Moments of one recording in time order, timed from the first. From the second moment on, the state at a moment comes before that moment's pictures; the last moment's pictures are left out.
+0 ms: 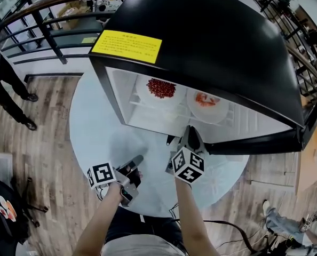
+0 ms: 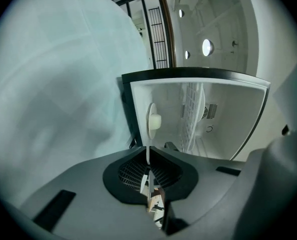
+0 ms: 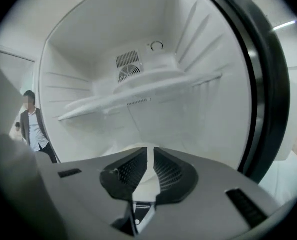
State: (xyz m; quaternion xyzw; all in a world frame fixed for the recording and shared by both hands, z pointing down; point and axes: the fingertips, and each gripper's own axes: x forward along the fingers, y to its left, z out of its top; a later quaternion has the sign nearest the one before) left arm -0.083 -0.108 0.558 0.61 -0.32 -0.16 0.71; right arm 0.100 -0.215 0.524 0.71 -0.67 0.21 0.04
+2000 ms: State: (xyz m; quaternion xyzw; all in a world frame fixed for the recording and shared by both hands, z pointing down) left arm -0.060 -0.066 0.352 0.87 -0.49 -0.05 0.06; right arm 0.037 -0.048 0.350 0.61 -0.79 0.03 -0.05
